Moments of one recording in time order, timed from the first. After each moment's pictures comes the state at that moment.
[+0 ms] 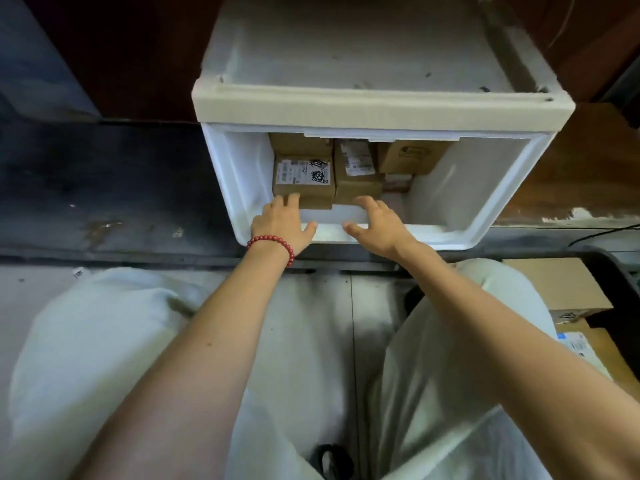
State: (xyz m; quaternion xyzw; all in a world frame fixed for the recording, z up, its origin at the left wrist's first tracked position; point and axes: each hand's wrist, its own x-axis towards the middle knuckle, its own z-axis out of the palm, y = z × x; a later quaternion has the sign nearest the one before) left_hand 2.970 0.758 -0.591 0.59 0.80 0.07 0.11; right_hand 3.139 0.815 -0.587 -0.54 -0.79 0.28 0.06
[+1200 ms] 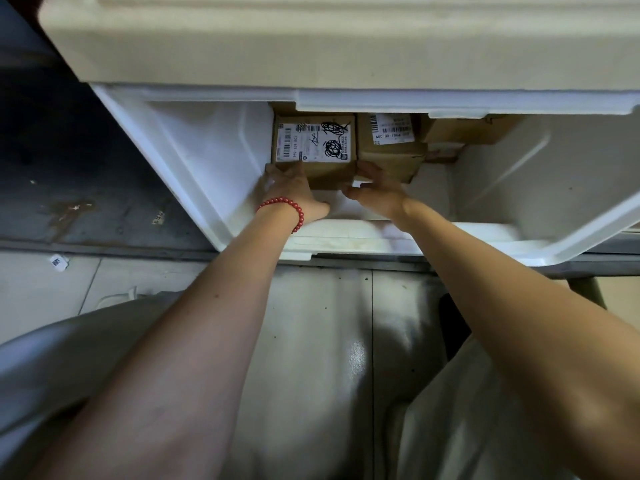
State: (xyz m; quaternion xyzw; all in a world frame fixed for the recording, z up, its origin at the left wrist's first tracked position) left_hand 2.938 0.871 -0.661 0.51 0.83 0.03 0.22; right_hand 3.075 0.944 -0.692 -0.53 -0.66 0.51 0.13
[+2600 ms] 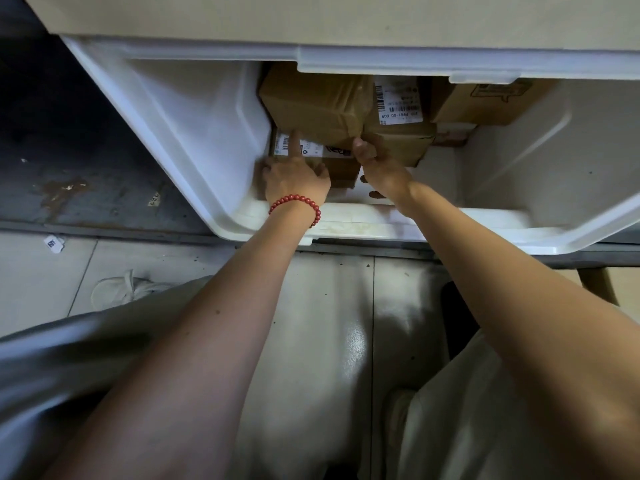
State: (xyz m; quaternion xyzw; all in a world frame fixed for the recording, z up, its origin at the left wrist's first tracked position) left_hand 2.951 0.874 -0.680 0.41 0.88 0.14 0.18; right_hand 3.073 0.929 -0.668 -0.53 -0.65 0.52 0.14
